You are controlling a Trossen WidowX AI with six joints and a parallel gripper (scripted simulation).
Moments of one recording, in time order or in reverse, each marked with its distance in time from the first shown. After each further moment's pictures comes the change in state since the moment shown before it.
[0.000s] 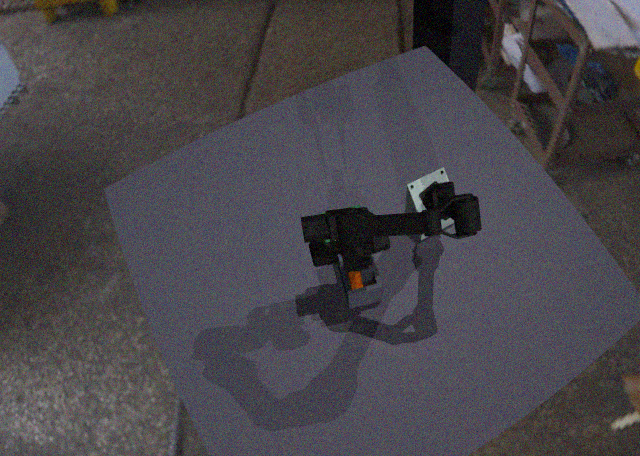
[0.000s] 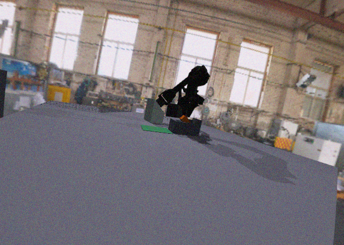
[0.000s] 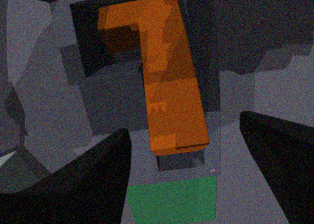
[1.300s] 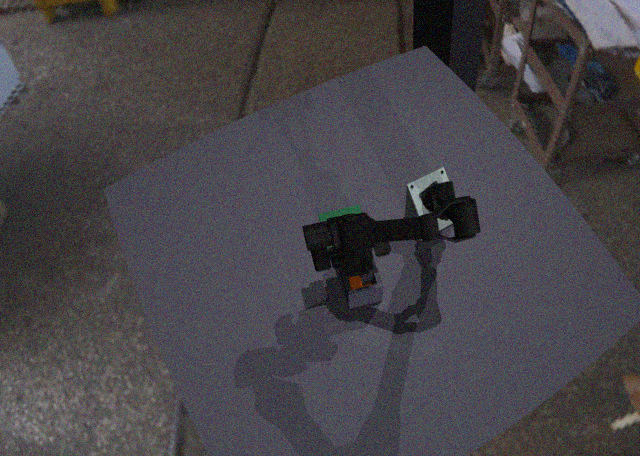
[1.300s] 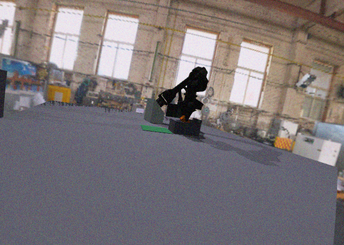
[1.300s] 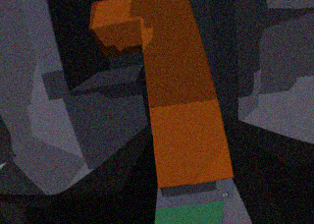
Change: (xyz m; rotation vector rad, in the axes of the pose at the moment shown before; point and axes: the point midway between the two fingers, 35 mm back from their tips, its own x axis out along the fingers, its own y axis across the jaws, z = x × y) arm 0.026 0.002 0.000 0.004 -0.003 0.004
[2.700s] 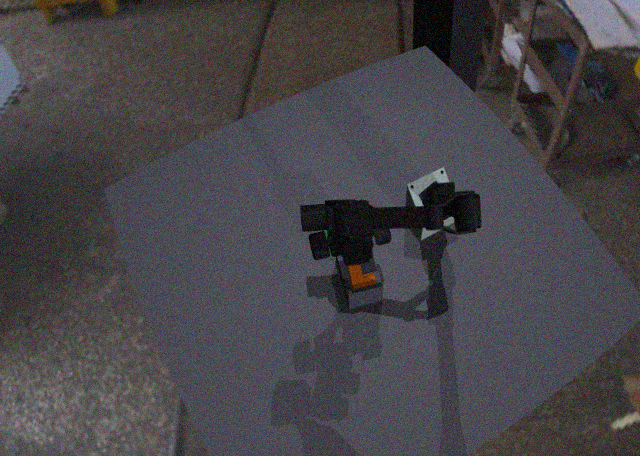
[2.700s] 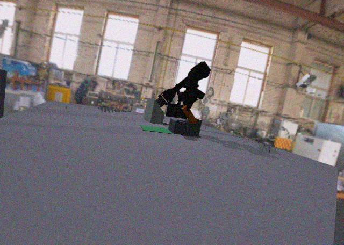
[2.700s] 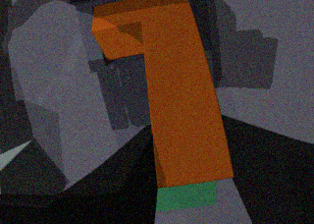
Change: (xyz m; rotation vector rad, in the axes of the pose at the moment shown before) arm -0.054 0.001 -0.002 0.011 0.001 0.007
